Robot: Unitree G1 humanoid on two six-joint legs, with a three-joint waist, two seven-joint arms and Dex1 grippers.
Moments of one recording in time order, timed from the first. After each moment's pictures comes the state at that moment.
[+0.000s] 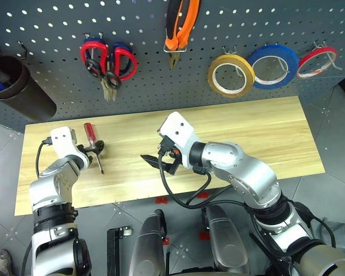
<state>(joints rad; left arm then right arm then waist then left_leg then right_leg) -0.48 0.48 0.45 0.36 -0.32 0.67 -0.20 -0.69 -0.15 0.45 -0.43 0.26 0.98 0.41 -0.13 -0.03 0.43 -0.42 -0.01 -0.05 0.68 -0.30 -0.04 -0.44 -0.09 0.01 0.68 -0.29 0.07</state>
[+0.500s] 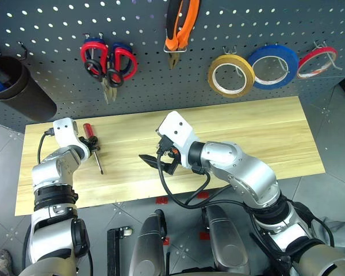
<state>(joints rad) -0.60 0.55 0.39 0.54 -0.28 0.68 -0.24 -0.70 -0.14 0.45 -0.43 0.27 0.99 0.42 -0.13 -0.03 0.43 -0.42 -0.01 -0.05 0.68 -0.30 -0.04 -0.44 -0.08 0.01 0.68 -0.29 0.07</state>
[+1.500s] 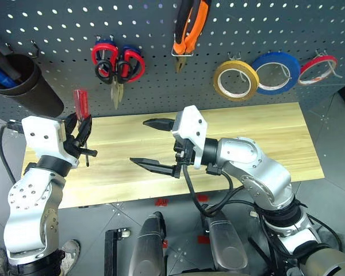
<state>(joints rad) -0.08 0.48 0.43 -0.52 -0.31 0.40 -0.30 -0.65 -0.21 0.36 -0.48 0.38 0.63 0.67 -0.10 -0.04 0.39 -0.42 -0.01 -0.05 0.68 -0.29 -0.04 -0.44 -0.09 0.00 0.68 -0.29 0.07</state>
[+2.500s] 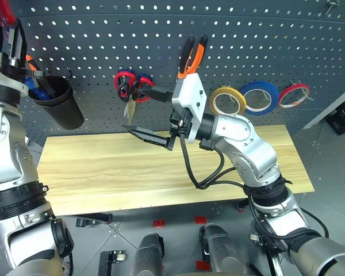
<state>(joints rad) -0.60 0.65 0.48 0.04 -0.24 0.01 -0.27 -0.79 -0.13 0.30 -0.23 0.34 0.42 0.69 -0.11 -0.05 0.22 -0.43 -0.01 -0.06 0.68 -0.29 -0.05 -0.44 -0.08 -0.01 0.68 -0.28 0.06</state>
